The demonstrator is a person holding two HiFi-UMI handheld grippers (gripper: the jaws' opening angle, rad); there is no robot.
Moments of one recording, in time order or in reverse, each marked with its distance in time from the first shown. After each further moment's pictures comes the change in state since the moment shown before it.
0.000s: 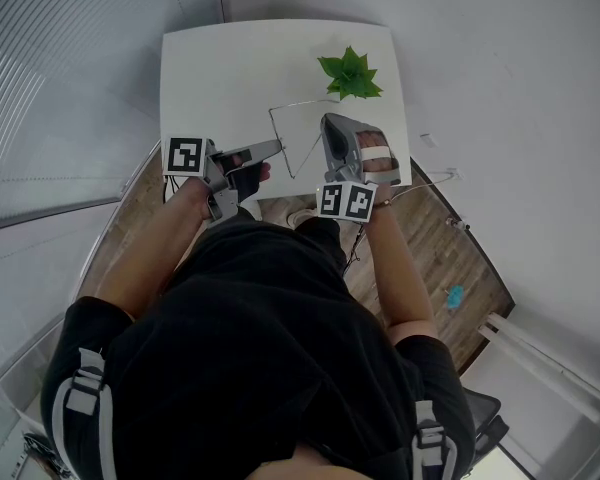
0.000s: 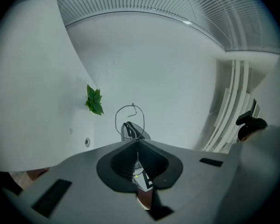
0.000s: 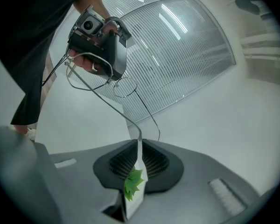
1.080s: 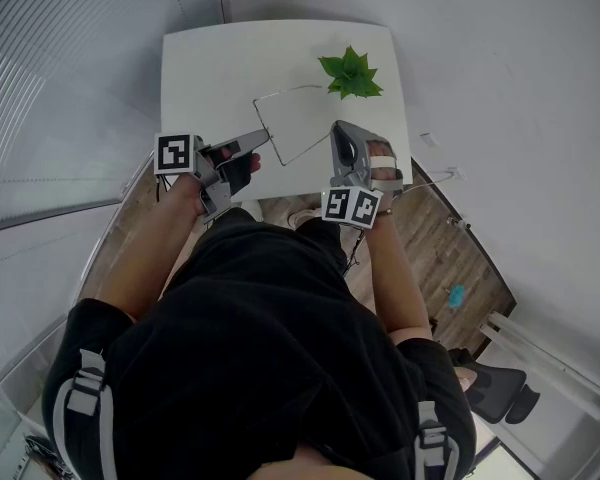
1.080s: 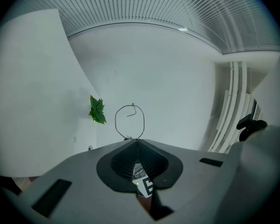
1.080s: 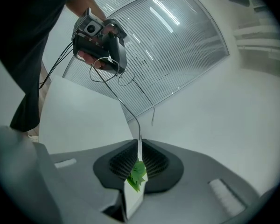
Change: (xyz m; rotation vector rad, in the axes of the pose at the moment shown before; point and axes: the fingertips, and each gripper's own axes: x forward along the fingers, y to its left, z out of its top) left arm -0.021 0.000 0.020 0.030 -0.086 0.028; right arm -0.017 0.006 -0.020 0.094 0.062 -0.027
